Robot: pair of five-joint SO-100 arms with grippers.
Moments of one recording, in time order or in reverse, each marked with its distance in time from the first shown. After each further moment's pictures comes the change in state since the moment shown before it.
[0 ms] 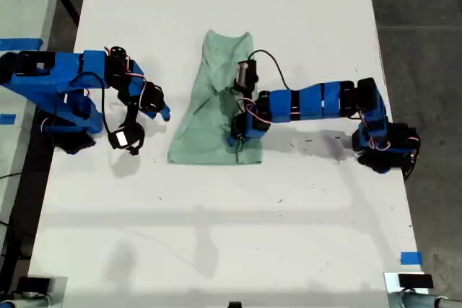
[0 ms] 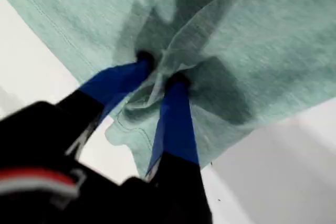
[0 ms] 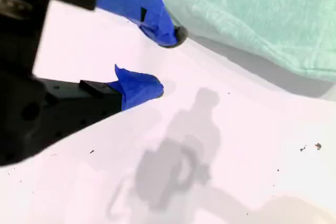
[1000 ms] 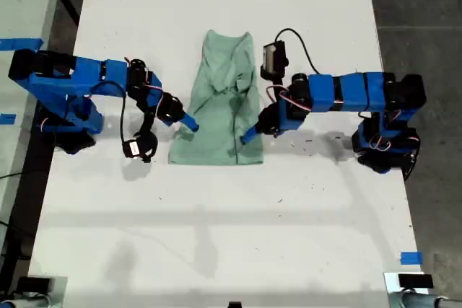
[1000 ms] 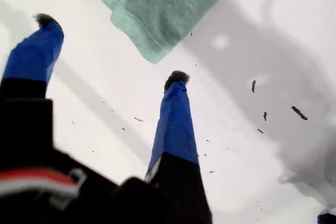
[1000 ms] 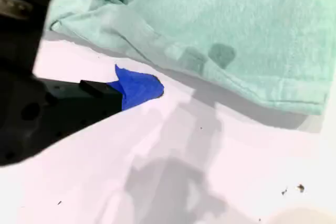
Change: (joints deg) arm 0 2.2 -15.1 -3.3 -14.1 4.4; arm 1 -3.1 31.6 13.7 23.6 -0.4
